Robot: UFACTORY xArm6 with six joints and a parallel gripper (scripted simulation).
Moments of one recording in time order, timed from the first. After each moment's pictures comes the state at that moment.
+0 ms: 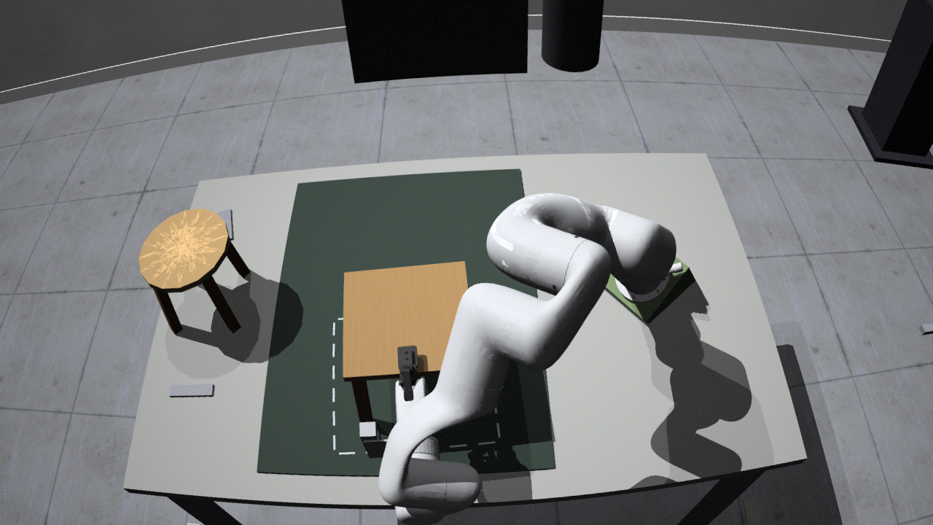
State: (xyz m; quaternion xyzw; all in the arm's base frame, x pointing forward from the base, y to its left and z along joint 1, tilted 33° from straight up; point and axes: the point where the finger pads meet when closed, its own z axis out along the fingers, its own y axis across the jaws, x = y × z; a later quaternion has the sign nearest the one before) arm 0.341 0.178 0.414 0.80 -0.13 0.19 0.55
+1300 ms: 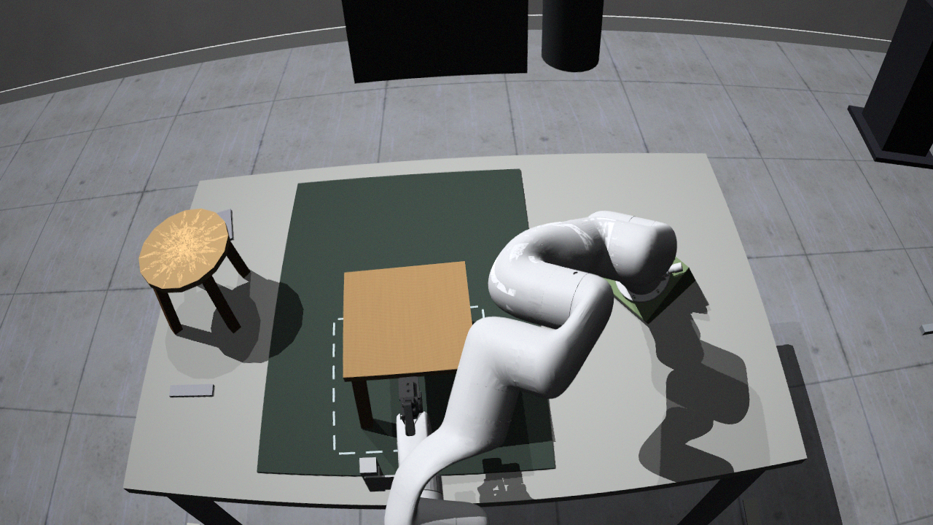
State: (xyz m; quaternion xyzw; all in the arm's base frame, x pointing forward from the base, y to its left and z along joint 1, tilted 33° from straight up) arm 0.325 0.236 0.445 0.80 -0.13 0.19 0.55
